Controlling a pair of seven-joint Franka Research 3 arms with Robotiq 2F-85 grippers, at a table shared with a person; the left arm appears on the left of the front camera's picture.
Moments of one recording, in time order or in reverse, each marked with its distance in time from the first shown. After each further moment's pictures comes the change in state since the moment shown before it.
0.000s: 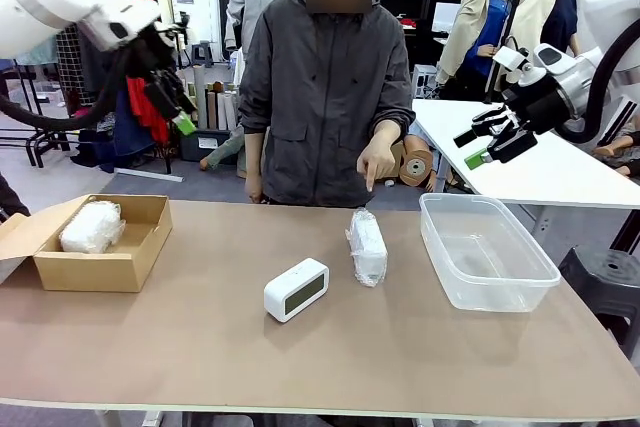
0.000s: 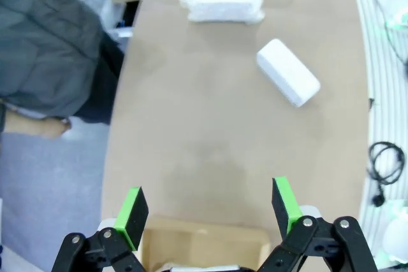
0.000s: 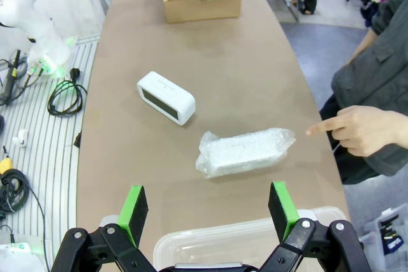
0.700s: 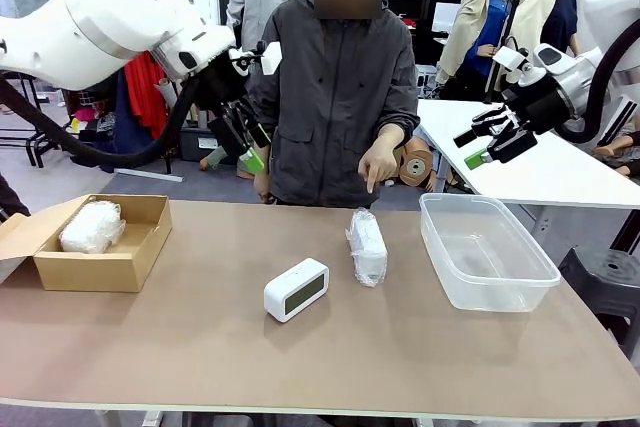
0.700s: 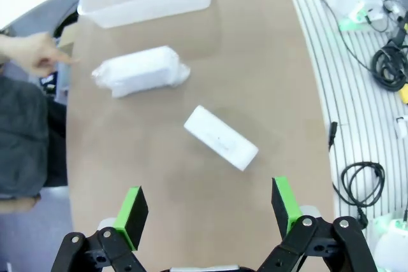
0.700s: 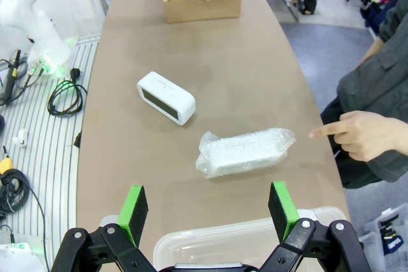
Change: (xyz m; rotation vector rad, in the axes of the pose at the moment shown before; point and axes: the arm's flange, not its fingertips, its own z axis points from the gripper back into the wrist) left arm 0.081 -0.092 -0.065 -0.123 -0.069 -0.186; right arm 0.000 0.000 0.000 0.000 0.000 0.000
